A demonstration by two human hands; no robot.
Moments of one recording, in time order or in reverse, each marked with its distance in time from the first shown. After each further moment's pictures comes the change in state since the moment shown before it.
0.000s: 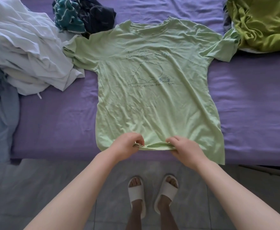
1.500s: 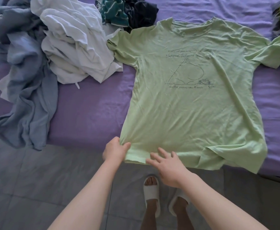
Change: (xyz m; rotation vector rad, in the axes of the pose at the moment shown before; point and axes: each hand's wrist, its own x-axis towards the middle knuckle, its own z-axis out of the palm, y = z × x) left_hand -0.086 -0.120 -0.009 -0.256 0.335 -0.902; right_hand 0.033 -0.162 0.074 -0.252 -0.428 -0.220
